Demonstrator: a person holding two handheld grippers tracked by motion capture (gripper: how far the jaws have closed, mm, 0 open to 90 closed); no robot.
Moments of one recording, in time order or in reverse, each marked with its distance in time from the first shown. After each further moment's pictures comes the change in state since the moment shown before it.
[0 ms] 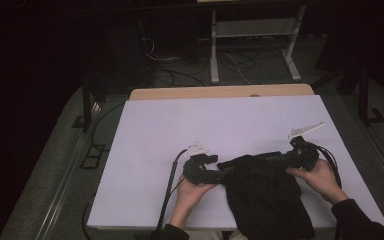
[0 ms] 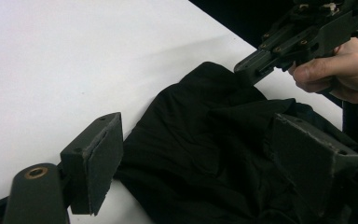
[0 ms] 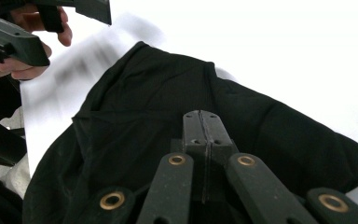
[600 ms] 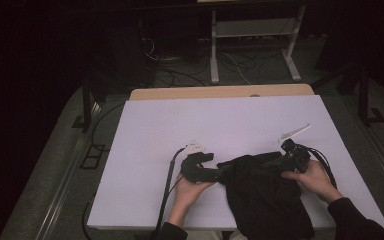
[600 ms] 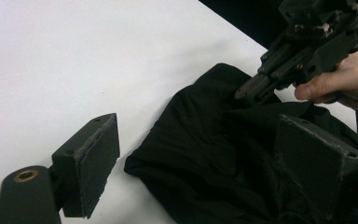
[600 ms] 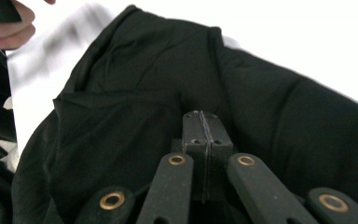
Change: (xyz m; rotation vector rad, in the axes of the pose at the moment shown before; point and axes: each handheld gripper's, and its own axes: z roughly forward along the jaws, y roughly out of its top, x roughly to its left) left arm 0.007 0.001 -0.005 -0.009 0.036 -0.006; right arm -0.004 -0.001 0.024 0.122 0.027 0.018
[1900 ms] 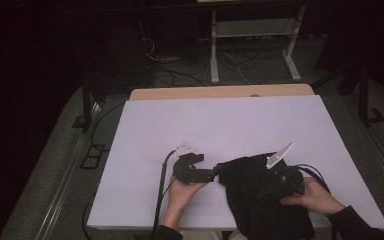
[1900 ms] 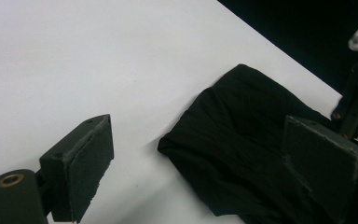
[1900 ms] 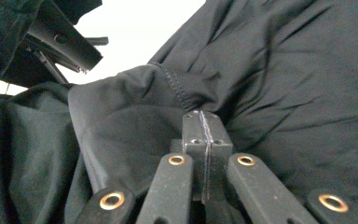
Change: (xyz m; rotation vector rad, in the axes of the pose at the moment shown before) left arm 0.011 -0.008 -0.013 -0.010 0.061 -0.045; right arm 0.062 -0.020 0.018 0.214 0.213 -0.154
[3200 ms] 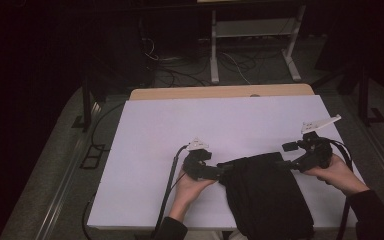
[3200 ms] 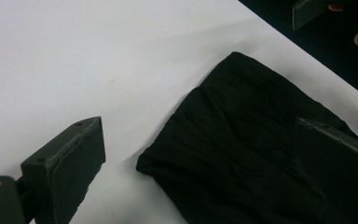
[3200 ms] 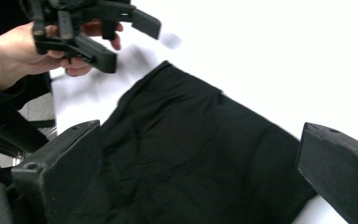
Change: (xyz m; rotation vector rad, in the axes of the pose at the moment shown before) left arm -0.006 0.012 0.026 0.089 -0.025 0.027; right arm -0.031 -0.002 -0.093 -0.373 -0.240 0.022
